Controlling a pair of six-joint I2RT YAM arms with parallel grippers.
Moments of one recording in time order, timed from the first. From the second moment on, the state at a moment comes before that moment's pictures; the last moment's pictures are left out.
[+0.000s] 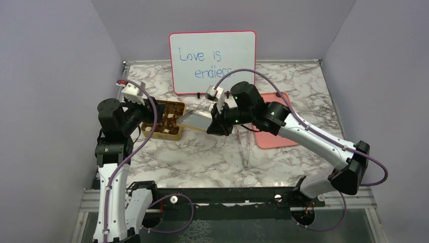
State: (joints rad) left arm 0.08 0.76 0.97 -0.44 0.43 -0.06; right arm 0.95 1.43 1.39 -0.52 -0.42 0.00
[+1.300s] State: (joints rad) left arm -0.30 0.92 1.00 -0.65 0.62 0.92; right arm 0.75 1.66 1.68 -0.64 -0.79 0.14
